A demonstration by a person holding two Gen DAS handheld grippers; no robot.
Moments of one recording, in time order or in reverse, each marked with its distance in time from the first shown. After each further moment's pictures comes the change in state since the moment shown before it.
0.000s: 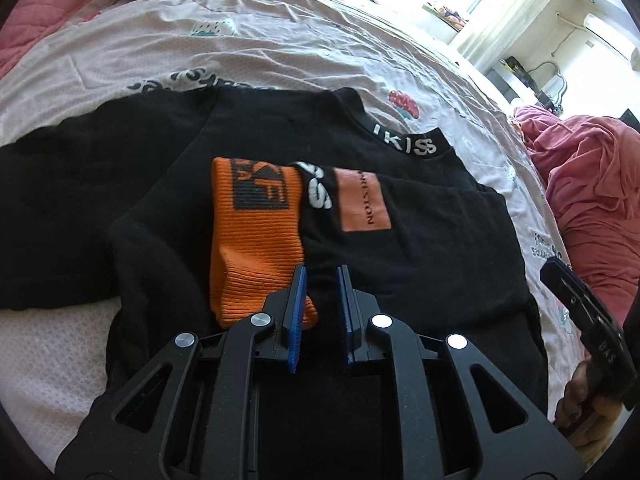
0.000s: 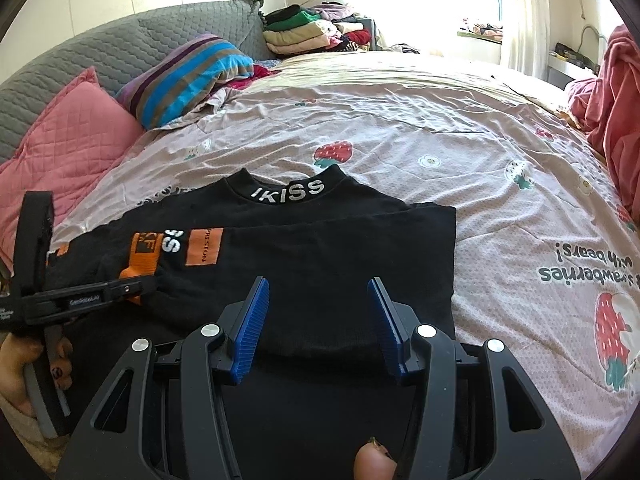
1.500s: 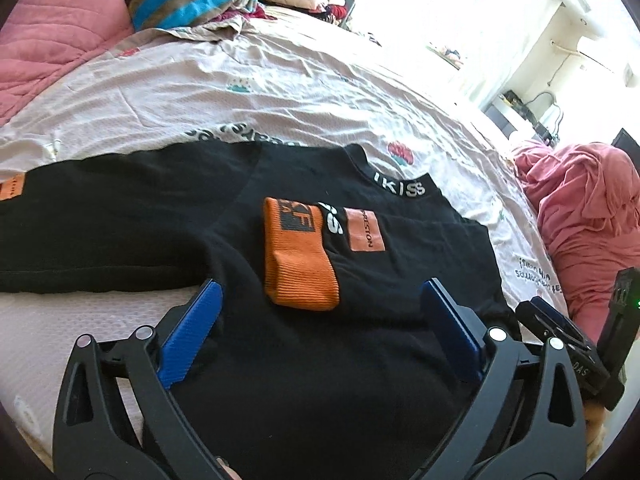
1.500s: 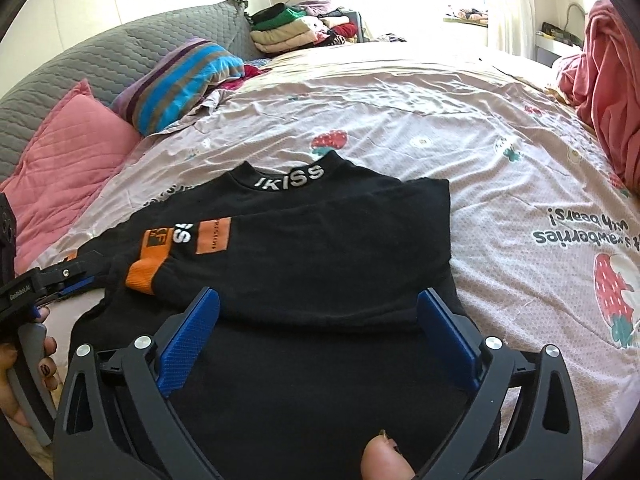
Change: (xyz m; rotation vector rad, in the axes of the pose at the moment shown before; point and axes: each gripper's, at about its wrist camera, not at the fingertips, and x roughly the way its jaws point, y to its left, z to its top) left arm -0.075 0.007 -0.010 -0.016 -0.160 0.024; right arm -0.022 0.005 -0.014 0.075 0.008 0.007
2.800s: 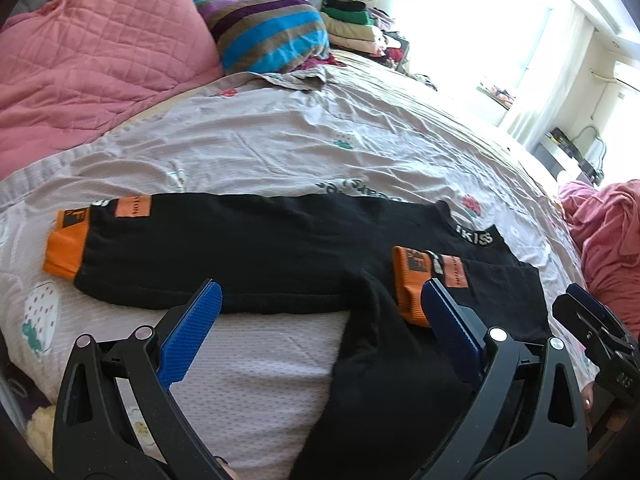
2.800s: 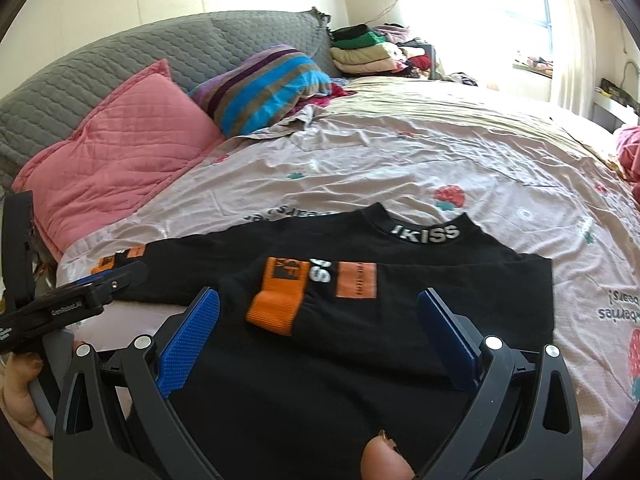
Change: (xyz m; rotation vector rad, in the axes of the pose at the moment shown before) left arm -0.072 0.072 0.004 -0.067 -0.148 0.206; right arm -0.005 0.135 0.025 -0.191 -0.072 0.152
